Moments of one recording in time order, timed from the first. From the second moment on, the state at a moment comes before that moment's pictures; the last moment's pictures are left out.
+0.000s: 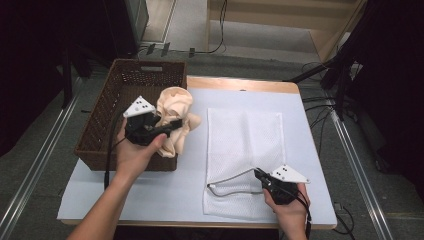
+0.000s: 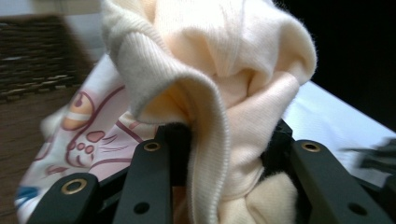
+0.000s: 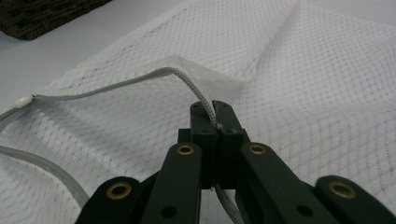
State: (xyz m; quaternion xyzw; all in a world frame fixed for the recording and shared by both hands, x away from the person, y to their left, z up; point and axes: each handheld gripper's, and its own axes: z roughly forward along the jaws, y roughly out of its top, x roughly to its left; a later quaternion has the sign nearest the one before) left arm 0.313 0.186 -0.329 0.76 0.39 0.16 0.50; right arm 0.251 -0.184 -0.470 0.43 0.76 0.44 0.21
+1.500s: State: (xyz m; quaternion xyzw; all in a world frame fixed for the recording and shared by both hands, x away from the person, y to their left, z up) left arm 0.220 0.113 -0.388 0.81 0.25 -0.05 0.52; right arm 0.261 -0.178 -0.469 0.45 0.74 0.45 0.22
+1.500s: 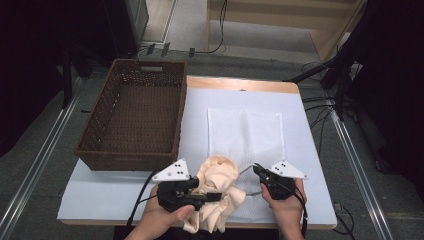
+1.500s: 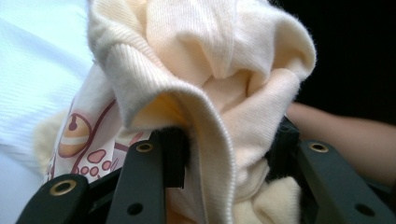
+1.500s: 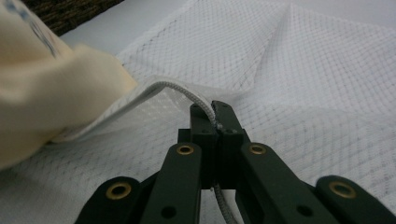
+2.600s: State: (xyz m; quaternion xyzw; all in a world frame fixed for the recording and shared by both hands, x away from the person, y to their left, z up) left arm 0.265 0.027 -0.434 0.83 0.34 -0.12 0.42; right arm 0.252 -0.181 -0.437 0.43 0.72 0.50 0.21
